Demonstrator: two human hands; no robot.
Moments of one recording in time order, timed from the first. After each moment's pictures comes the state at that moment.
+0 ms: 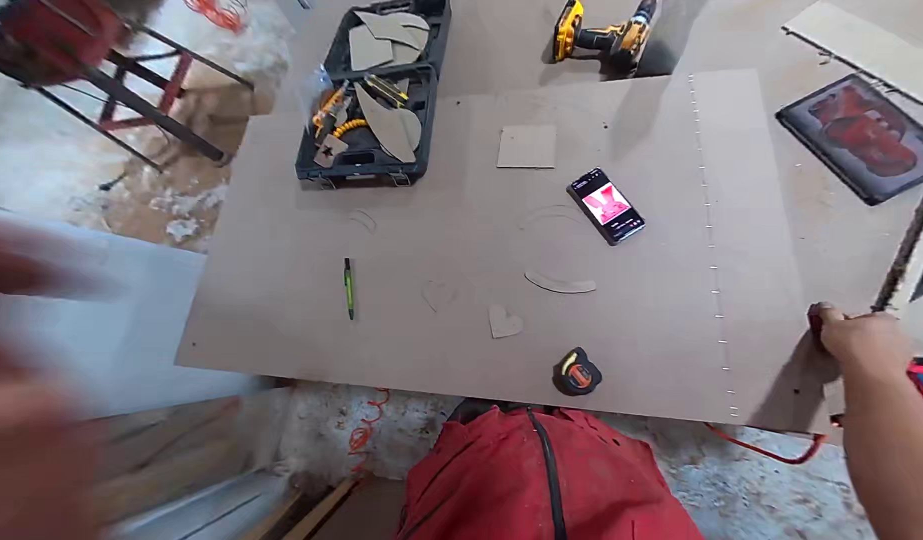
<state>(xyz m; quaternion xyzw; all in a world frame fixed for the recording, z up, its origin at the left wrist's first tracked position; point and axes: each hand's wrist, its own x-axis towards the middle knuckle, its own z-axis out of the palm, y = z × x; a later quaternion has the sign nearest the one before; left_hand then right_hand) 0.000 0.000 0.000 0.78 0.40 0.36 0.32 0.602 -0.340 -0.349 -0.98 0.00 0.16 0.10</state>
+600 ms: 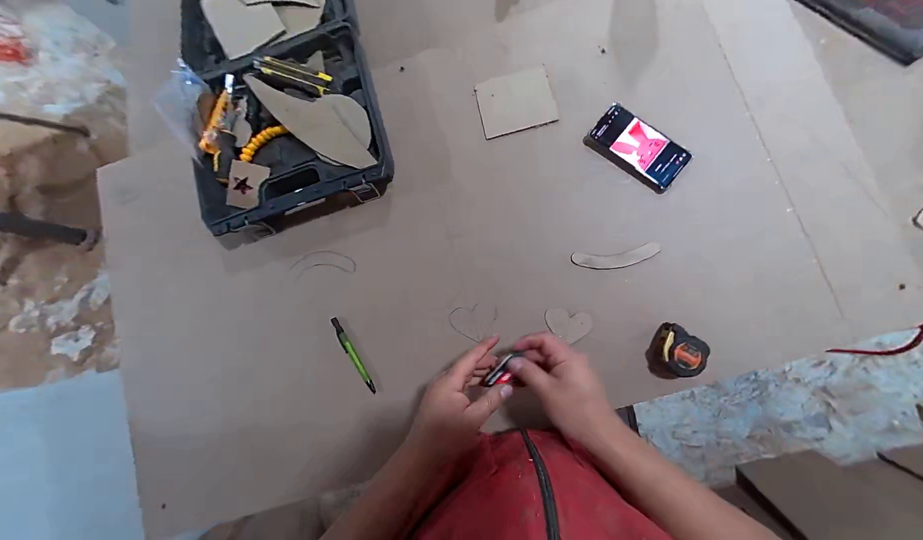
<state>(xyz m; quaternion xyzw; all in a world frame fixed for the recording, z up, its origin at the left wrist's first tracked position) -0.010 0.080 -0.303 0.74 0.30 0.00 0.61 0.132 -0.064 -0.311 -0.69 -0.18 0.45 0.54</state>
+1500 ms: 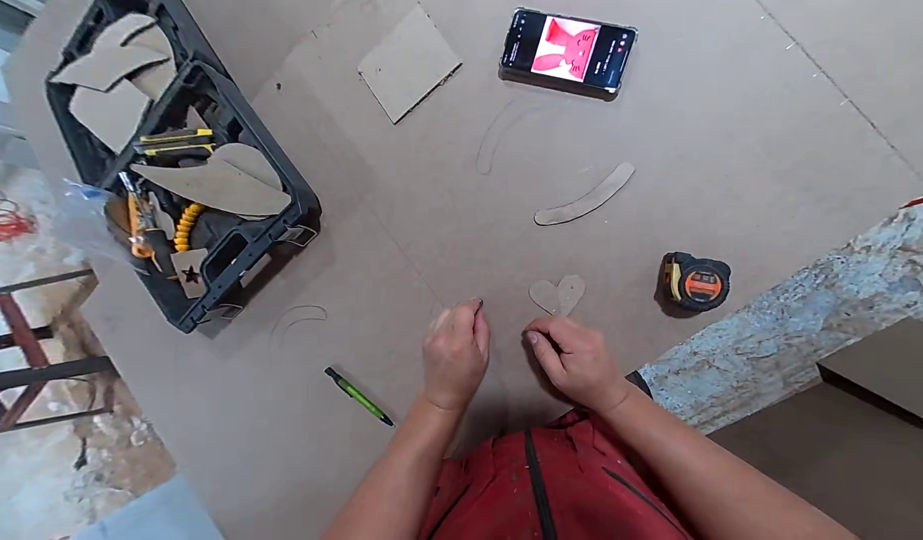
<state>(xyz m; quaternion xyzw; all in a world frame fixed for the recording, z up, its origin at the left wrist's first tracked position) 0.048 0.109 -0.367 0.98 0.11 0.08 0.14 0.112 -0.087 -0.395 -0.81 -0.27 0.11 0.52</state>
